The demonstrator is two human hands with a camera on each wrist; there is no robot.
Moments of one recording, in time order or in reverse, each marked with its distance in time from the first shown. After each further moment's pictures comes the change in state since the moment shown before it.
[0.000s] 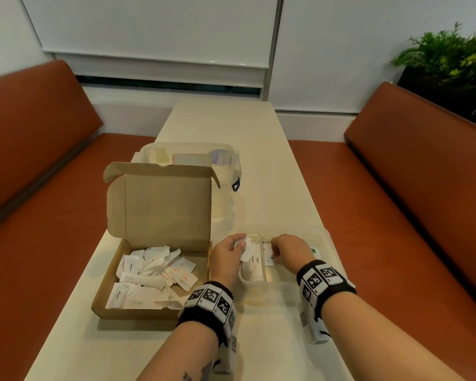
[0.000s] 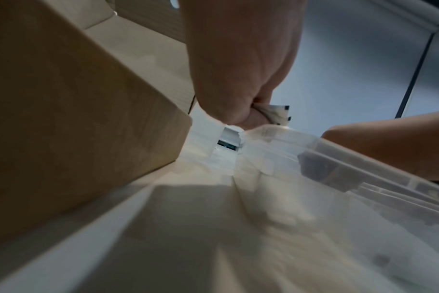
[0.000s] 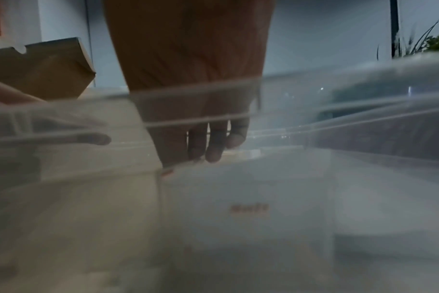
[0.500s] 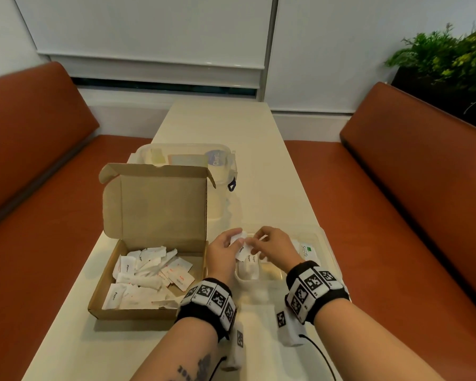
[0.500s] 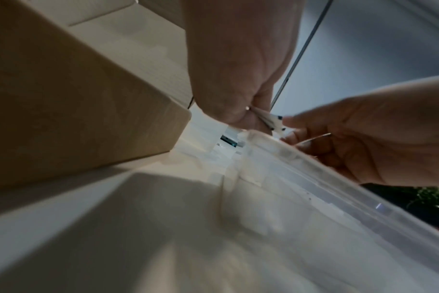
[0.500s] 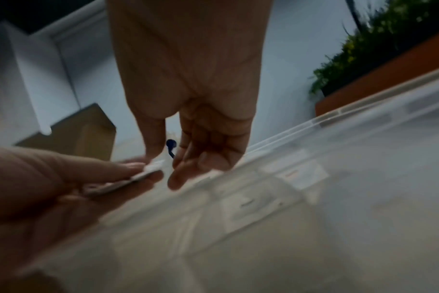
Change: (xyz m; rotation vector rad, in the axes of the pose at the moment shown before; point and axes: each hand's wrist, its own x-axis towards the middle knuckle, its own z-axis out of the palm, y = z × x) left_hand -0.005 0.009 0.005 -0.147 0.046 -0.015; right_hand -0.010 -0.033 -0.011 0.941 0.085 0.171
